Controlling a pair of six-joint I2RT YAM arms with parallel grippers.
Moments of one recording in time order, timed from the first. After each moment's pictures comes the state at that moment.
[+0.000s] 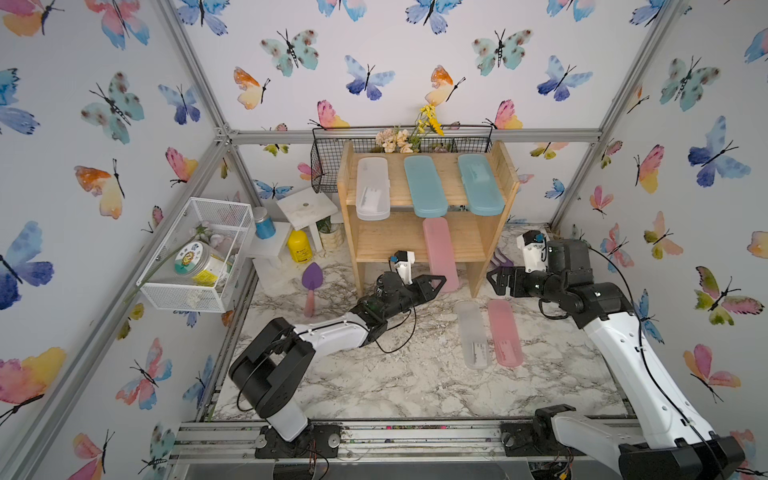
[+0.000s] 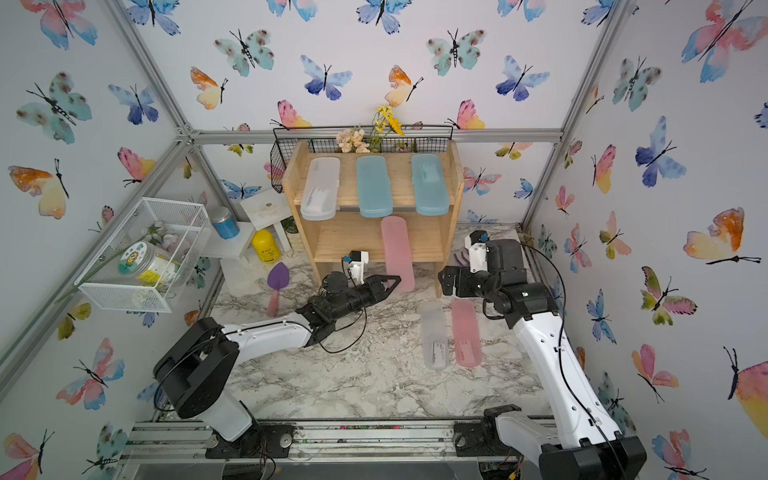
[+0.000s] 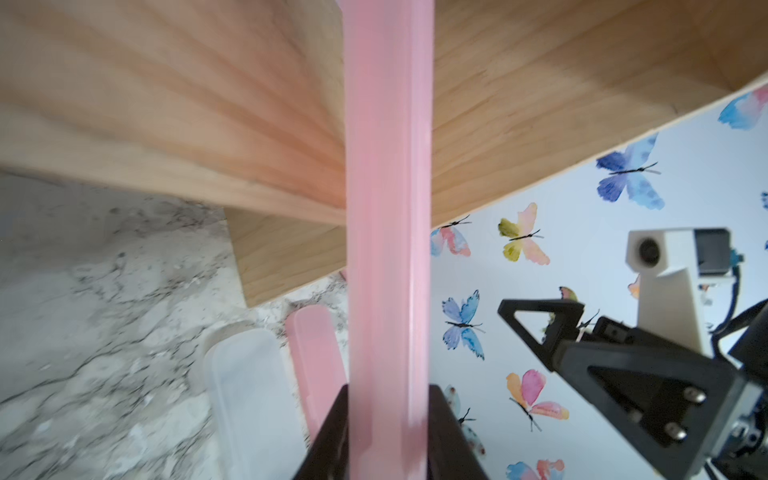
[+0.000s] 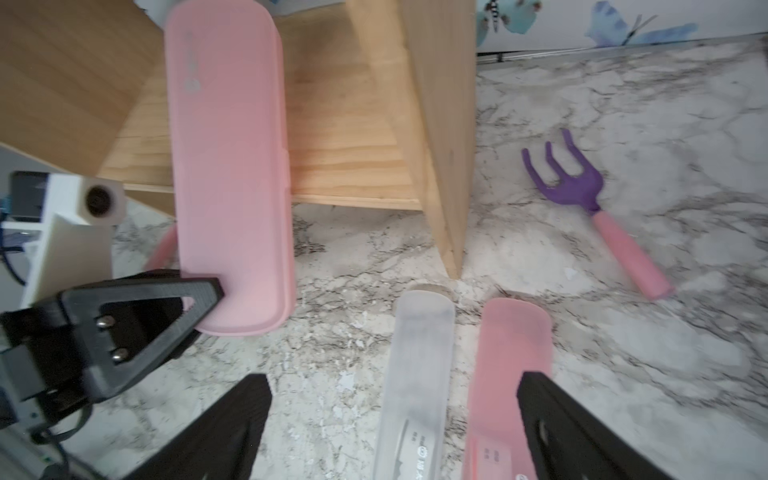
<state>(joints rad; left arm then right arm) -0.79 1.57 0.84 0.62 0.21 -0.99 0.23 1.11 1.20 -0.78 -0.29 0.20</state>
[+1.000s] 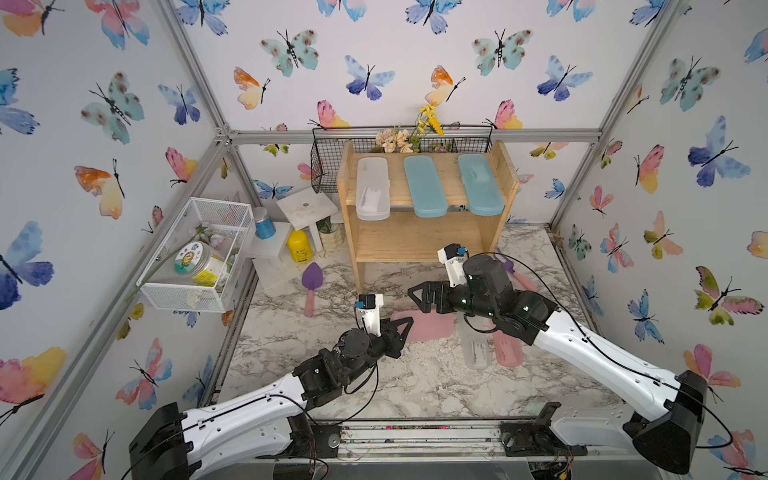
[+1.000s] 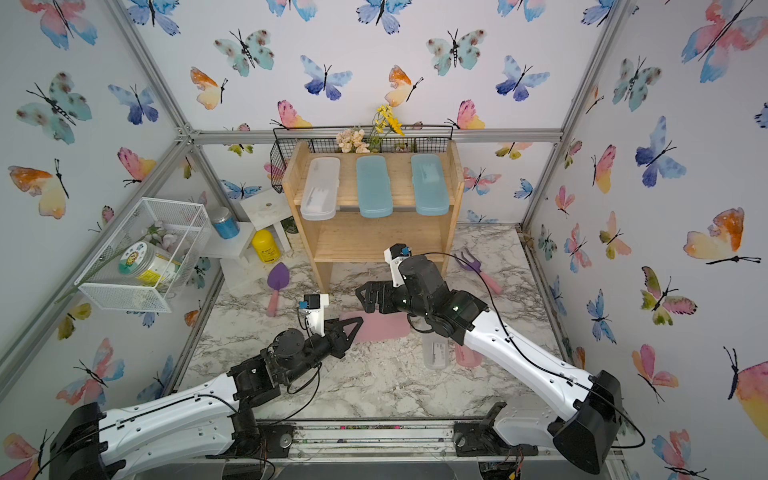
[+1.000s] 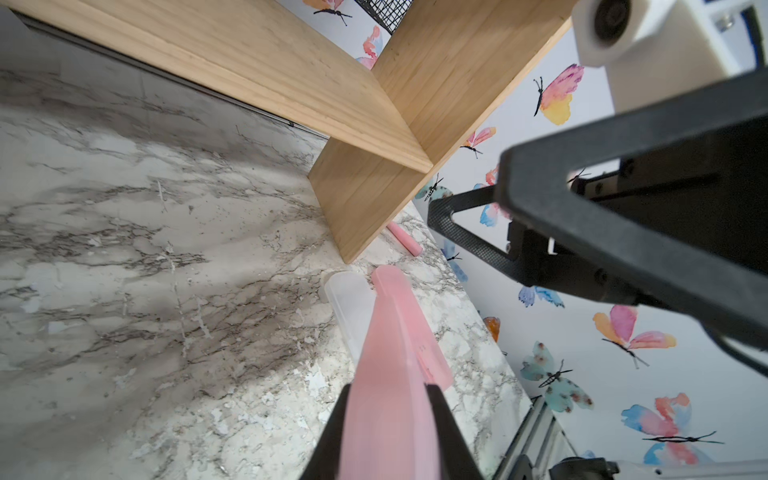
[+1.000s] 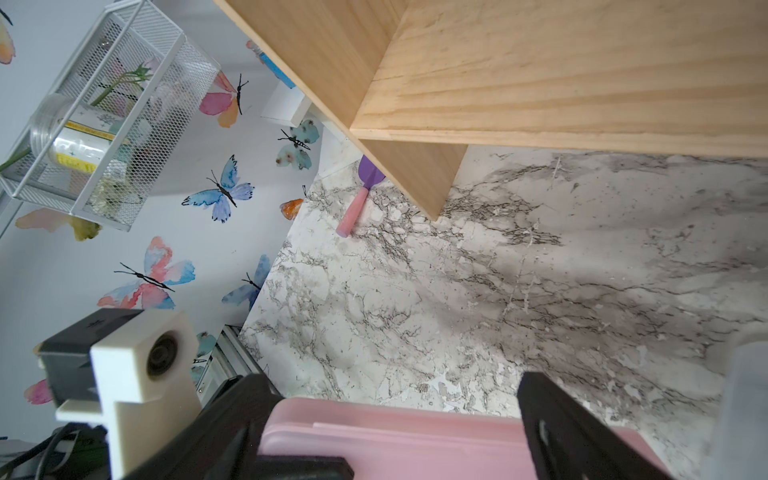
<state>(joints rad) -1.04 0.90 0.48 0.24 -0.24 -0.74 0.84 1.26 1.17 -0.44 -0.11 0.59</state>
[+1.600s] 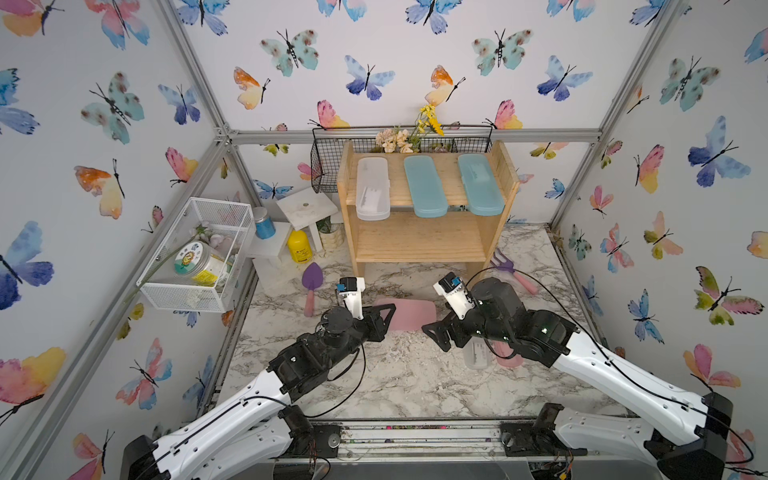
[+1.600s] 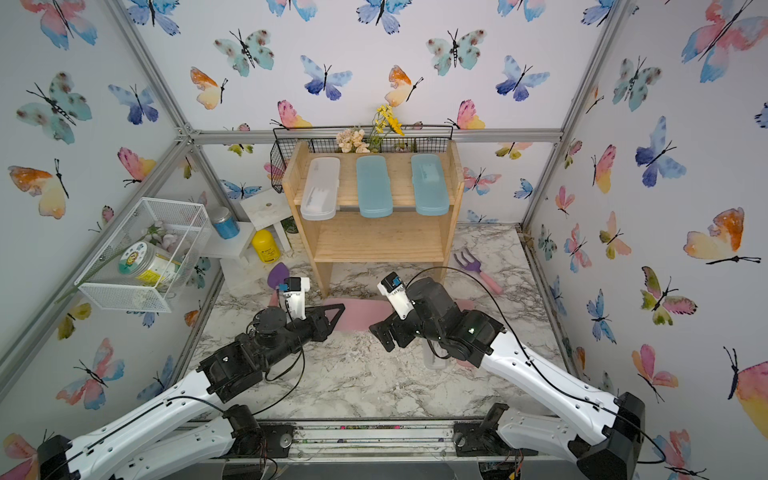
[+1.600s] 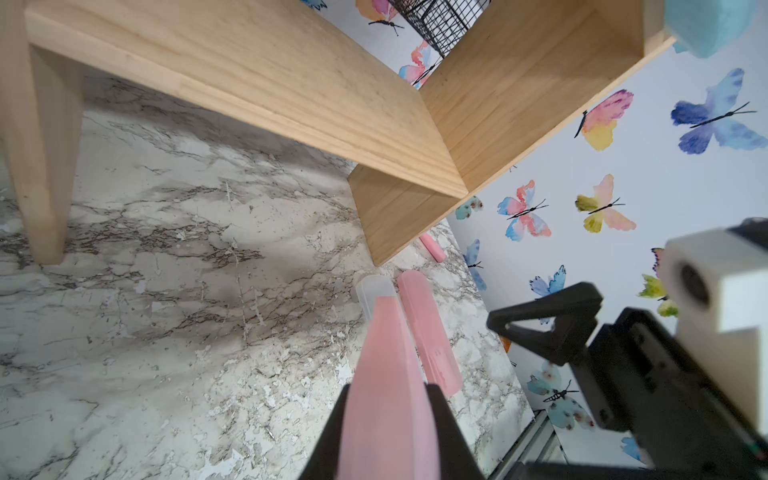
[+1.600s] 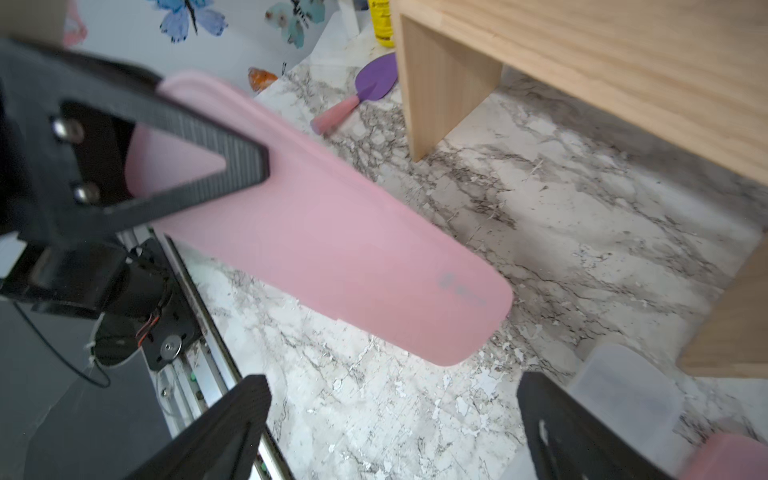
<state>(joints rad) -0.83 0.82 0.70 -0.17 -0.04 -0.78 0.93 1.12 1.04 -0.59 -0.09 0.10</state>
